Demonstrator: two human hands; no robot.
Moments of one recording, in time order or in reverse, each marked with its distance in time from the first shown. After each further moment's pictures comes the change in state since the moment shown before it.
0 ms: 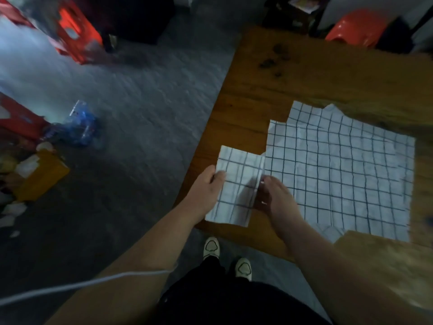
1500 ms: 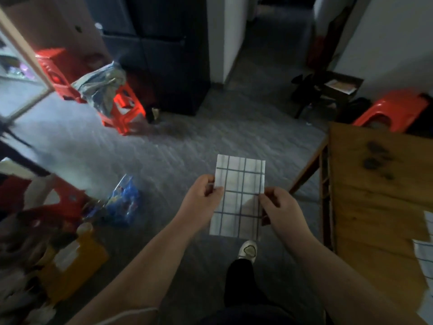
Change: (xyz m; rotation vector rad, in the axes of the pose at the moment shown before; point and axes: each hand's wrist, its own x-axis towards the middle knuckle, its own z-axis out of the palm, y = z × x) left_hand 0.182 0.106 -0.504 0.127 0.157 0.128; right_hand 0.174 -0.174 0.484 -0.449 0.126 -0.416
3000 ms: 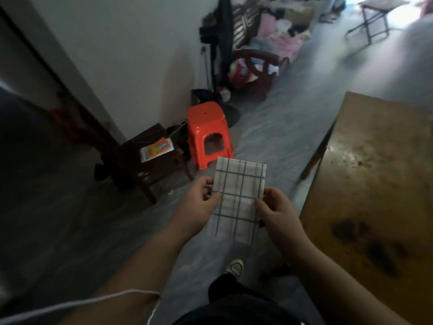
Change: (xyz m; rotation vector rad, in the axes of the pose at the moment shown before) left_hand 0.836 0.394 0.447 0.251 -1.221 0.480; right_hand 0.701 -0.078 -0.330 0.533 1.150 0.247
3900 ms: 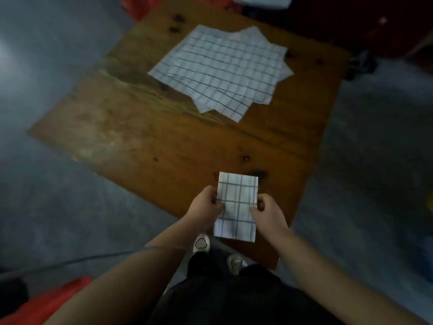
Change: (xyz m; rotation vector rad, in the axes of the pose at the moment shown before) left_hand 0.219 0.026 0.375 0.909 -1.552 0.254; right_hand 0.059 0.110 -0.131 0.338 1.352 0.814
